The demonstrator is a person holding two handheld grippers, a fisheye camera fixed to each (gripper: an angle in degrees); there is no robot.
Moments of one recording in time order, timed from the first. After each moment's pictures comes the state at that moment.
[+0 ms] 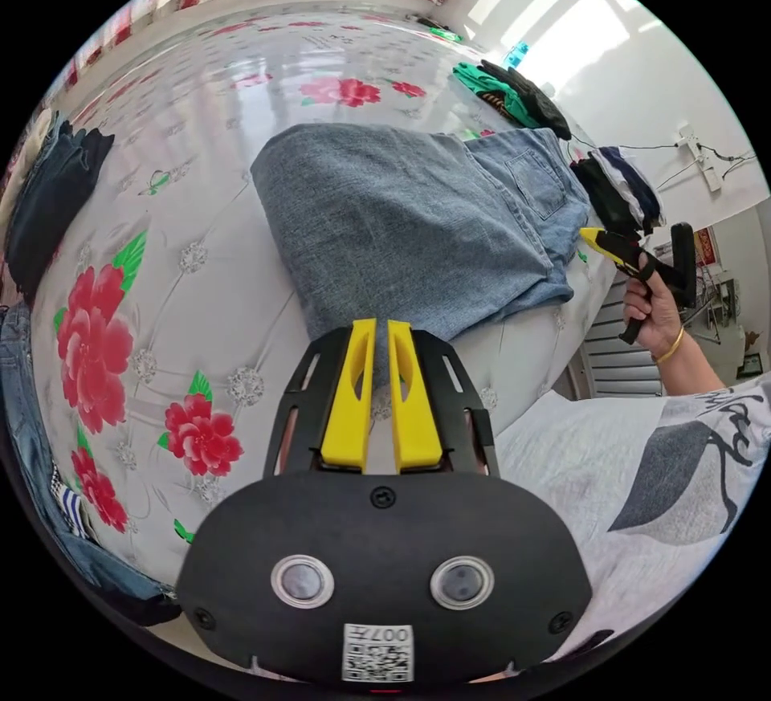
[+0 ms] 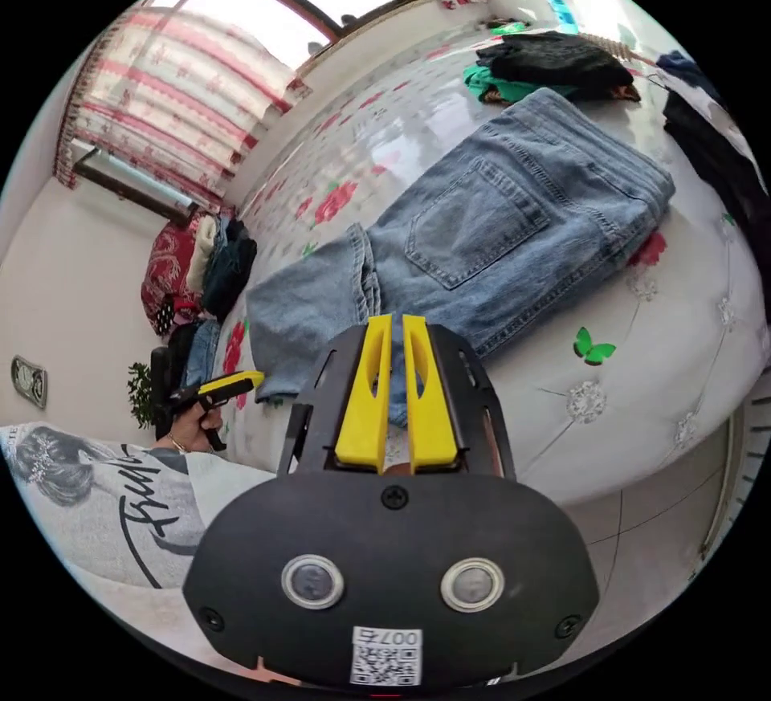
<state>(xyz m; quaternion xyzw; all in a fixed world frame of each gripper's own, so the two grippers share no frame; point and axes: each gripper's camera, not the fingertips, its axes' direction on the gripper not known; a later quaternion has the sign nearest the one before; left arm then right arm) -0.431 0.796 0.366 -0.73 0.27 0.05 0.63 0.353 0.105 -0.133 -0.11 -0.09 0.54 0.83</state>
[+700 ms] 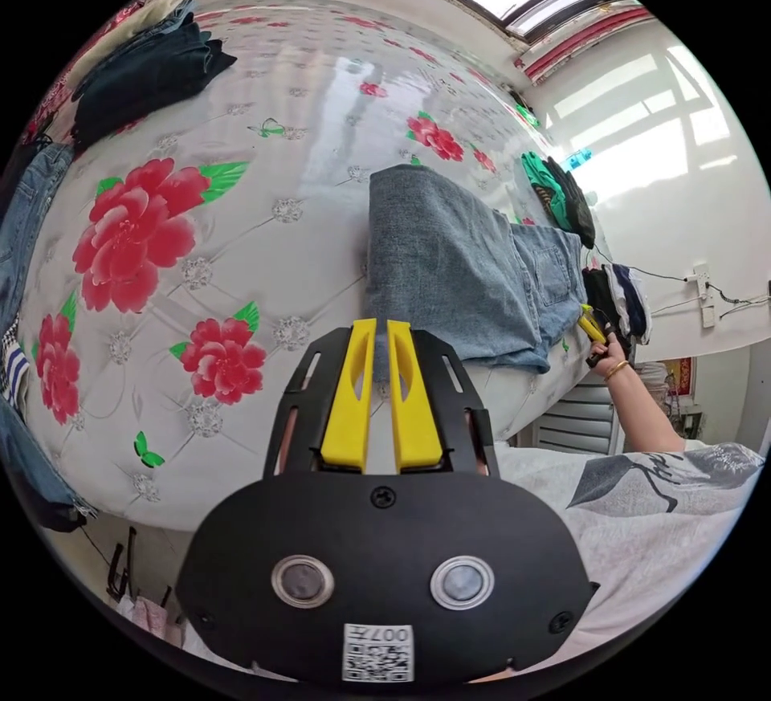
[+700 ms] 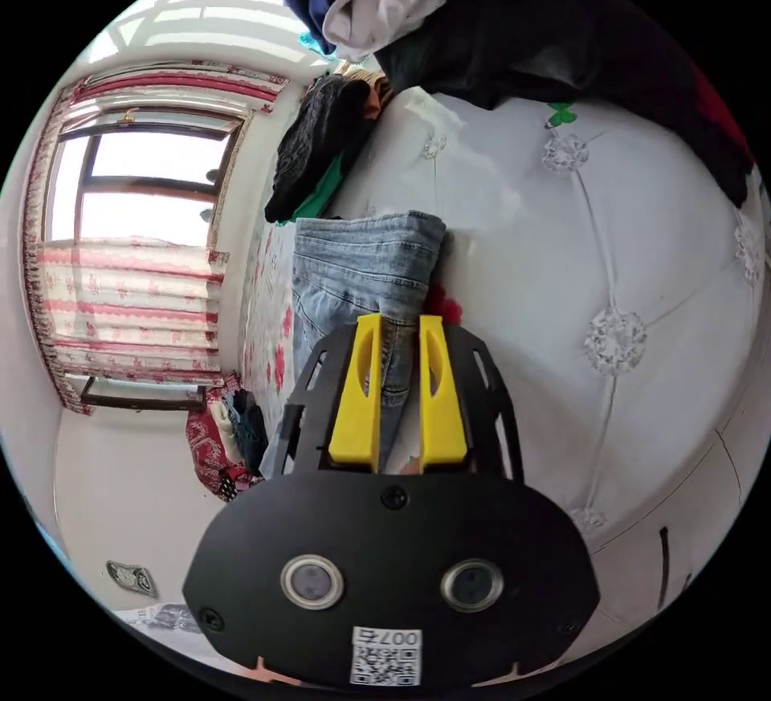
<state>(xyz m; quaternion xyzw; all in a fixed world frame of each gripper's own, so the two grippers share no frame) -0.517 0.757 0.381 -0.73 0.16 -0.11 0.66 0.479 0.238 -0.149 -0.01 -0.04 0.76 0.65</state>
